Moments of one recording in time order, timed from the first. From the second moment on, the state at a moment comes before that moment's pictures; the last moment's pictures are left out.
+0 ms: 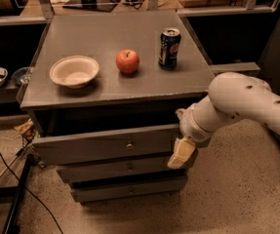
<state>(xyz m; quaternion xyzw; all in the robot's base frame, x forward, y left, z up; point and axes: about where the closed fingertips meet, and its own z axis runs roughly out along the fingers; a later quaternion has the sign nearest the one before) 0.526 -0.109 0.708 -0.61 0.75 0.09 0.22</state>
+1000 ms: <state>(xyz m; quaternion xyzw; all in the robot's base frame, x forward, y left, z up) 0.533 -0.090 0.671 -0.64 0.73 0.12 0.20</state>
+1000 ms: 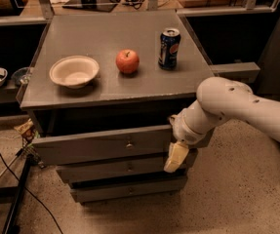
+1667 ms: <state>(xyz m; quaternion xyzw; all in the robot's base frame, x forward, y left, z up) 0.500 -0.092 0.692 -0.65 0.72 0.15 0.20</state>
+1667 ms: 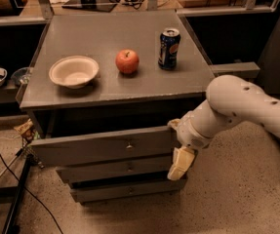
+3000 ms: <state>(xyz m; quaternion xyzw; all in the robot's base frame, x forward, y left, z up) 0.514 -0.090 0.705 -0.64 0.72 0.15 0.21</state>
